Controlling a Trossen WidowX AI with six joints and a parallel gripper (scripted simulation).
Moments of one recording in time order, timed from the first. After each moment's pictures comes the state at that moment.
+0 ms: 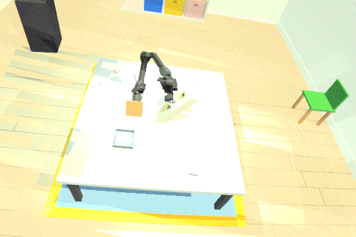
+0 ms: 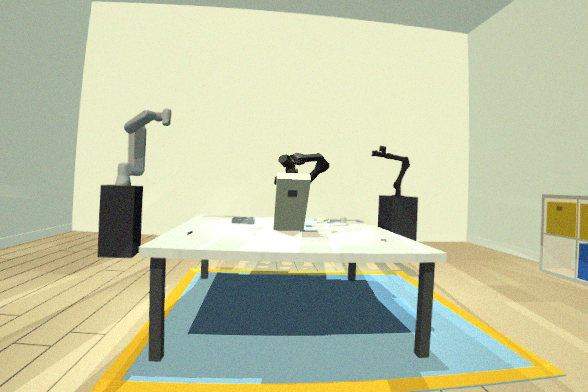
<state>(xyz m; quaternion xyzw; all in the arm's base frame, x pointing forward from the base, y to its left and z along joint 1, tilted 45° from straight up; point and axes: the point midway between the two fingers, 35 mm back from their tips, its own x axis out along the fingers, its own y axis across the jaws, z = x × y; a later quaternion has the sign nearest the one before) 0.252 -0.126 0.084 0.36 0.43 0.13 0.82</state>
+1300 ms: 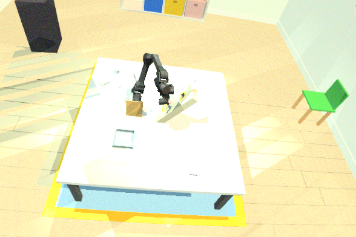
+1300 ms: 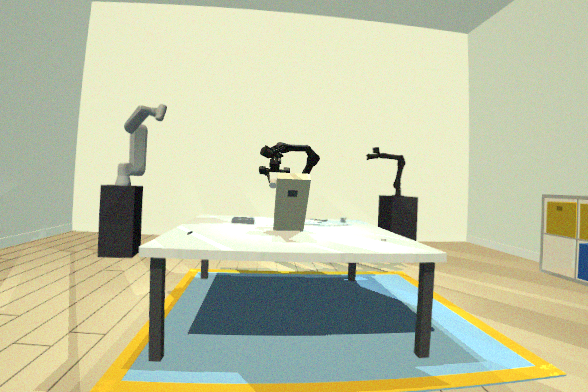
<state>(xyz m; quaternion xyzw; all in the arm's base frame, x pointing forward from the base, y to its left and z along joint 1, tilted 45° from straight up) 0.197 -0.230 0.056 0.38 0.46 0.08 0.80</state>
